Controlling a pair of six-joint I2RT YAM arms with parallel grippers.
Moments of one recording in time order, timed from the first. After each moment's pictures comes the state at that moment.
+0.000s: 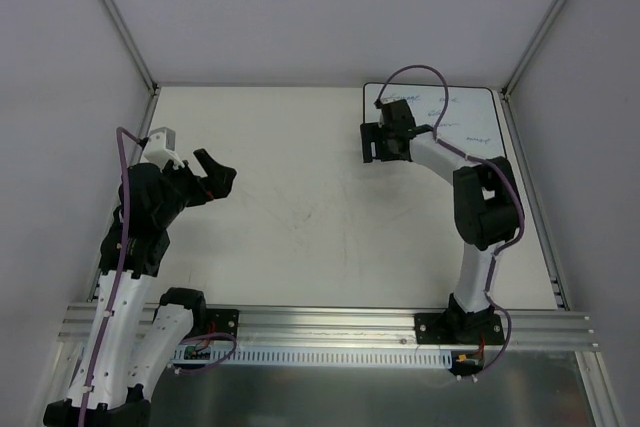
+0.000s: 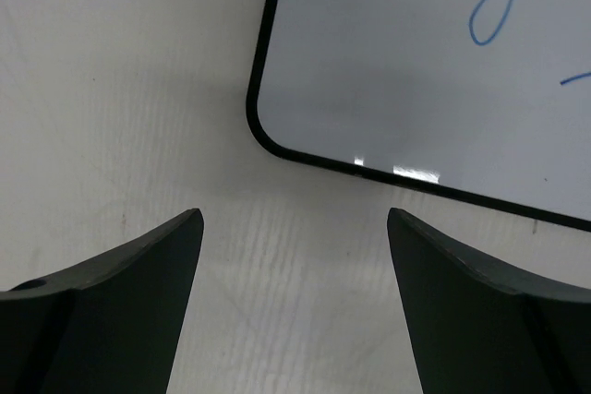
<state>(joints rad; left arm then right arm) -0.11 0.65 0.85 -0.54 0.15 -0.44 0.38 1.94 1.38 -0.33 0.06 0.17</state>
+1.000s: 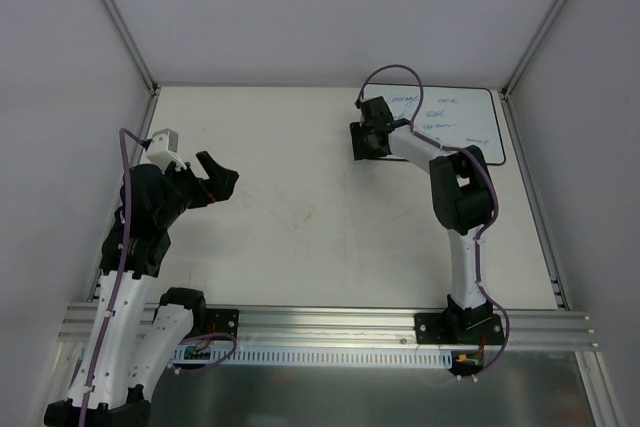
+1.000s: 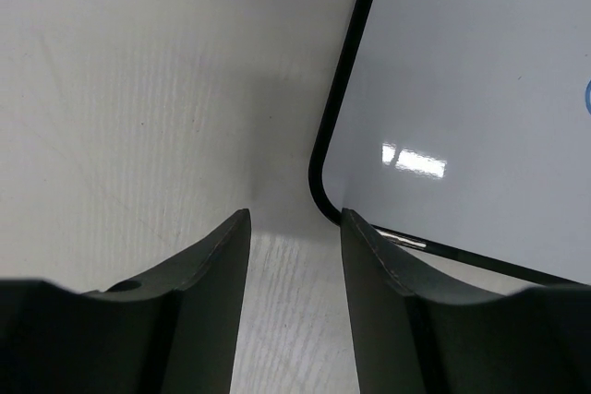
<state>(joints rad) -0.11 0.64 0.84 -0.54 0.18 -0.44 0.44 2.15 1.59 -0.39 0.05 0.19</state>
